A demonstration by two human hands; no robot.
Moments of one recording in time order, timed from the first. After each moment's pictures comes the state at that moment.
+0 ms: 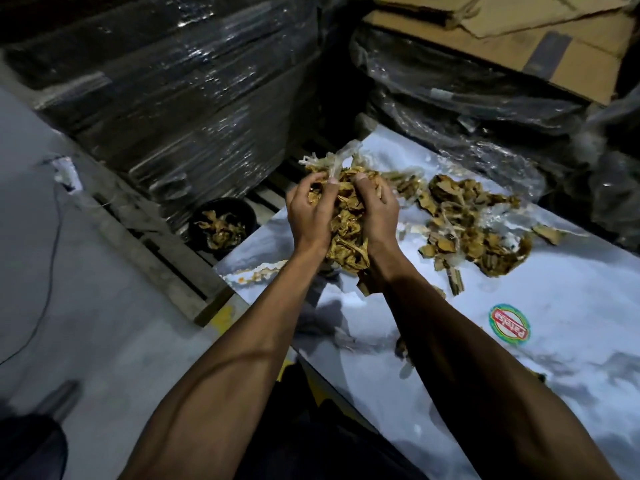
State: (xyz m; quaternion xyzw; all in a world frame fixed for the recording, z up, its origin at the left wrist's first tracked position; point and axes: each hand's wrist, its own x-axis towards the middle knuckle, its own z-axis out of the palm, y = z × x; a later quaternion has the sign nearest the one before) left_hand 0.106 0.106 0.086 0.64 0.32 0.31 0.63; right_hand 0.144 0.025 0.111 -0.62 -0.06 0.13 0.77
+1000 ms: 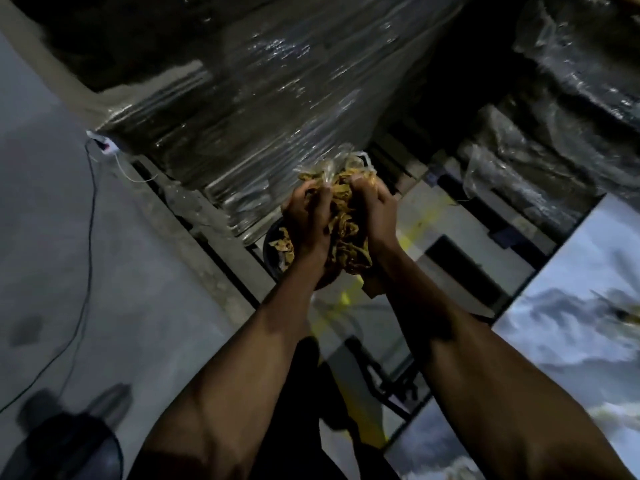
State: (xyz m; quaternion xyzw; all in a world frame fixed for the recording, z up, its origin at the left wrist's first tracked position) left_hand 0.166 0.543 -0.018 0.60 0.46 0.28 0.59; right_hand 0.222 0.476 0.007 -0.67 -0.04 0.26 0.69
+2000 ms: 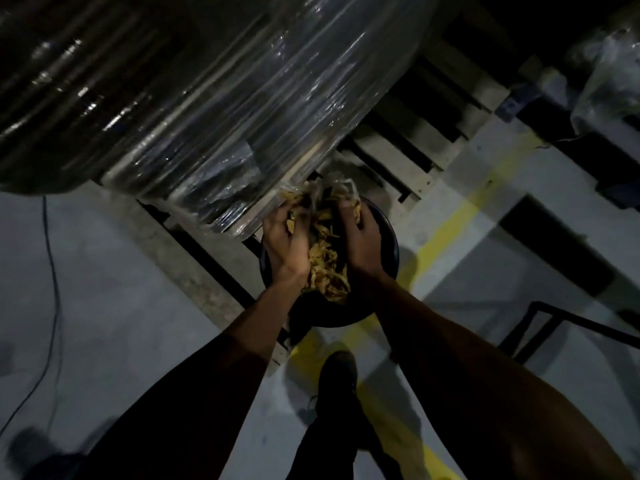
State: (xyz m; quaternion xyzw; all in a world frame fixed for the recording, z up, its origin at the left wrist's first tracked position) left_hand 0.193 0.658 -0.337 0.61 0.54 0.16 0.56; right_hand 0.255 0.577 -0.341 -0.73 0.02 0.35 0.58
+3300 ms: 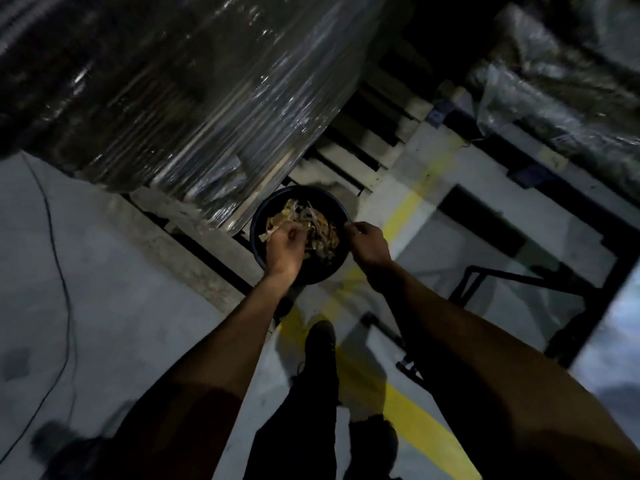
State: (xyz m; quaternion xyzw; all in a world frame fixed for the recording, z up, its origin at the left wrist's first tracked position) left_hand 0.153 0.590 -0.210 0.67 0.49 0.00 0.55; right_hand 0.233 0.468 -0.178 -0.82 0.03 0.39 0.42
